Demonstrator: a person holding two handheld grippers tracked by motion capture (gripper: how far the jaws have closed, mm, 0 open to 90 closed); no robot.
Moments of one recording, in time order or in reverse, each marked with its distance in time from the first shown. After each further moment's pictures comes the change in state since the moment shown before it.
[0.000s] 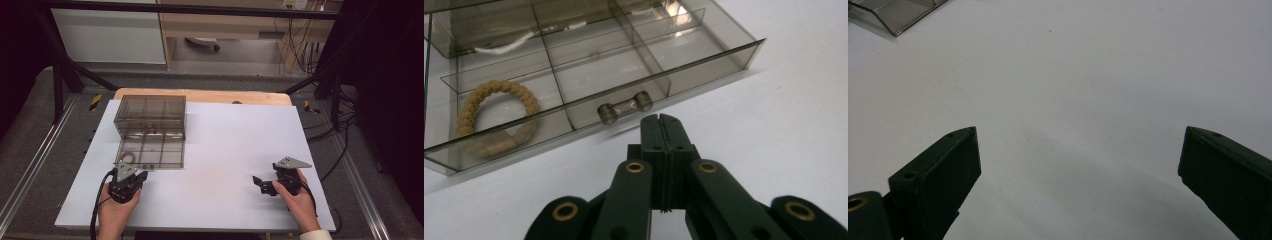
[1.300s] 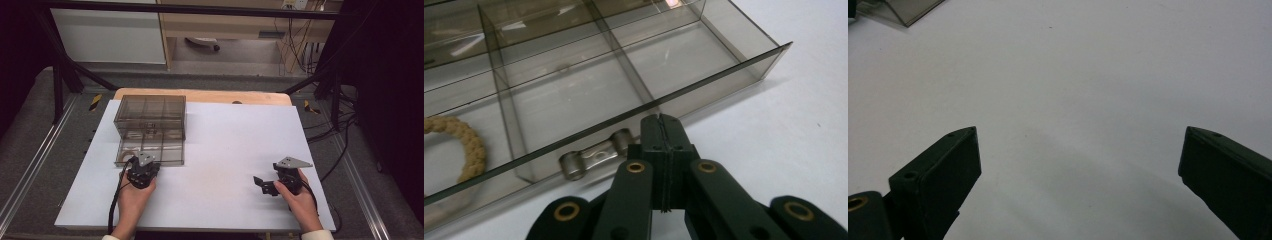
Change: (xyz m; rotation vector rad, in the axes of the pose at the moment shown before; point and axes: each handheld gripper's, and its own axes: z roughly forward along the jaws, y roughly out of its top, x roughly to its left) left arm -0.011 0.026 0.050 0.054 0.016 0.000; right arm -0.005 -0.001 0.000 0.007 0.018 -0.010
